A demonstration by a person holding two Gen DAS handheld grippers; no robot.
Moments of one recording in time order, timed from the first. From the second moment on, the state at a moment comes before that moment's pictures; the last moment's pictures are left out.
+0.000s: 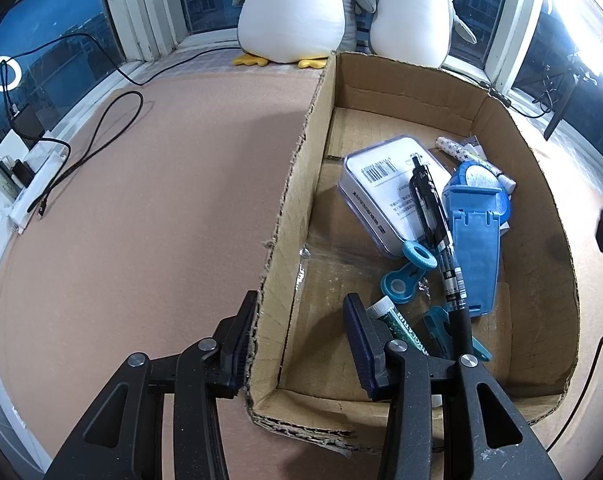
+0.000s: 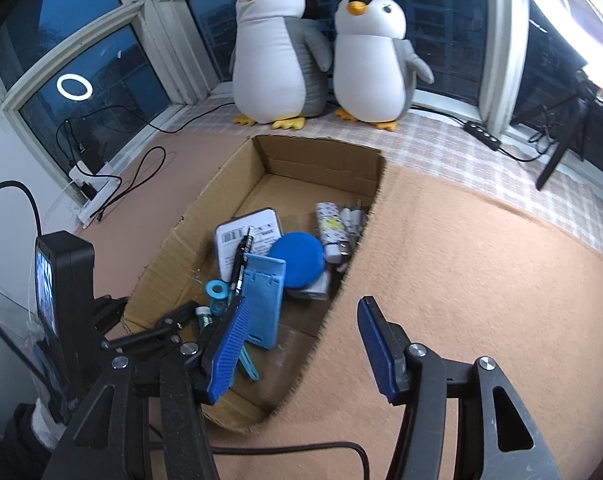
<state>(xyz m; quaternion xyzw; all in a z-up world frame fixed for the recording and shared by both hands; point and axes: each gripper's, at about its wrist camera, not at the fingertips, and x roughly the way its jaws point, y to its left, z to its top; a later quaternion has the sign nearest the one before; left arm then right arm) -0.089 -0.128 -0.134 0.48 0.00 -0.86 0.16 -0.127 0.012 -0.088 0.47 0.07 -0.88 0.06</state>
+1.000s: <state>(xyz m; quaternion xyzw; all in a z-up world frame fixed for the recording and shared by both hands) -0.041 -0.046 -0.036 0.38 -0.06 -0.92 0.09 -0.036 0.054 -0.030 0.40 0.03 -0.91 0.03</state>
